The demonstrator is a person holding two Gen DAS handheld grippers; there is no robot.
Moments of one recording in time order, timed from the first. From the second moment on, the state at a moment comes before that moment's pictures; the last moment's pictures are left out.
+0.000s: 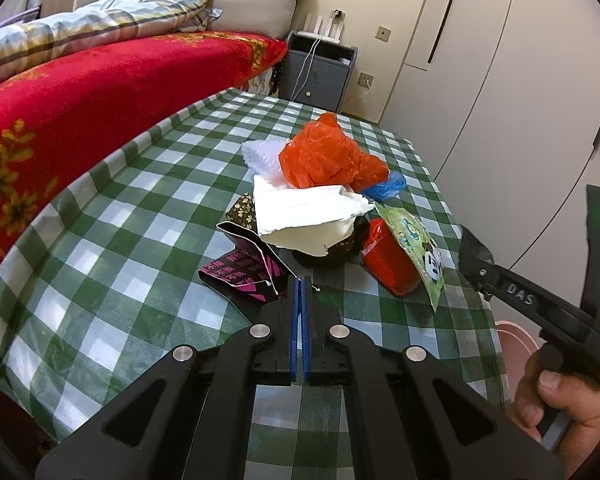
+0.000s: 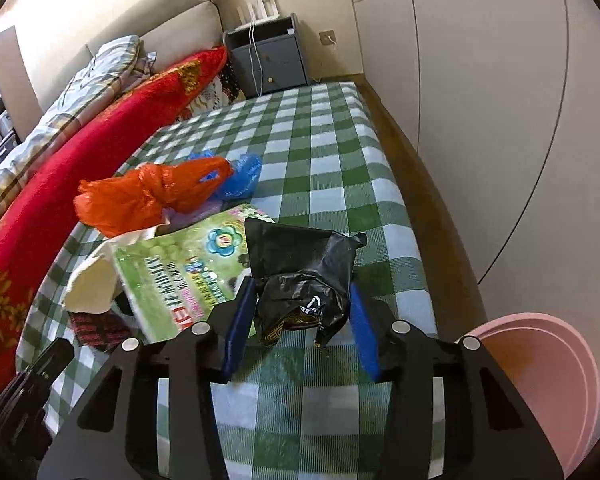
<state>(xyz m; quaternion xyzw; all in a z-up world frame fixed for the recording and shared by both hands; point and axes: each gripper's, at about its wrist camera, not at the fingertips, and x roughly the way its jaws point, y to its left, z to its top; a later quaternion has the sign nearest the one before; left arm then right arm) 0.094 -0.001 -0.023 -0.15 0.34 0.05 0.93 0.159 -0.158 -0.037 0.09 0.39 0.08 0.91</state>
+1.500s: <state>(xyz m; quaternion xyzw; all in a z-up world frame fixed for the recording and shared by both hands) 0.031 -0.012 0.028 -0.12 0.23 -0.02 0.96 0.024 -0.182 0.050 0.08 0.32 0.10 0.94</state>
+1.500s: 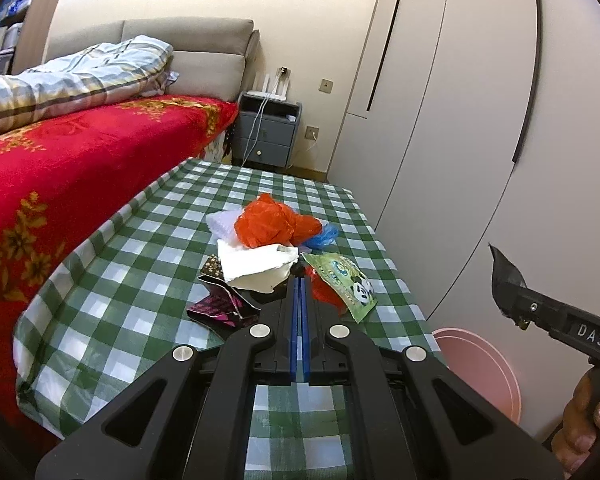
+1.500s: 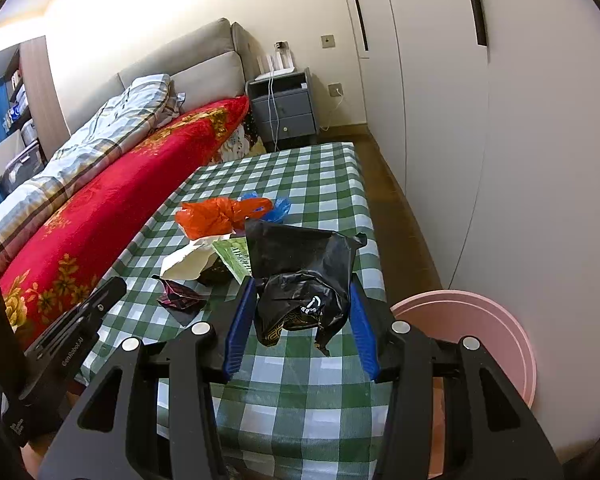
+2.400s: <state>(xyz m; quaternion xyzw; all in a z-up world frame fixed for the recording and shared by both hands) 0.114 0.015 -0.039 -0.18 0.35 0.05 0.92 0.052 -0.171 0.022 0.09 0.34 0.12 0.93</state>
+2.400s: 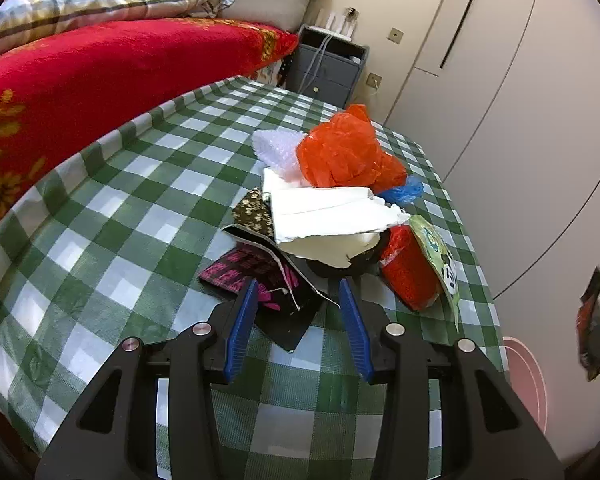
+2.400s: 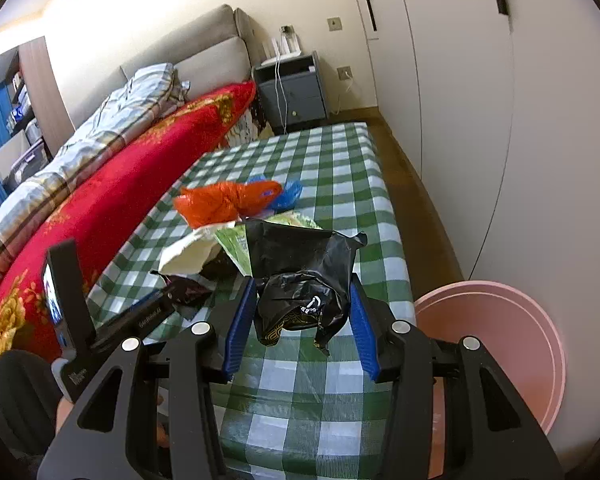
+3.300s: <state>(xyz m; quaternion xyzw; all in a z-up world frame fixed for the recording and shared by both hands) 0.040 0.018 0.017 -0.11 0.29 0.07 0.95 0.014 -0.176 0.044 0.08 0.31 0.10 0.94</state>
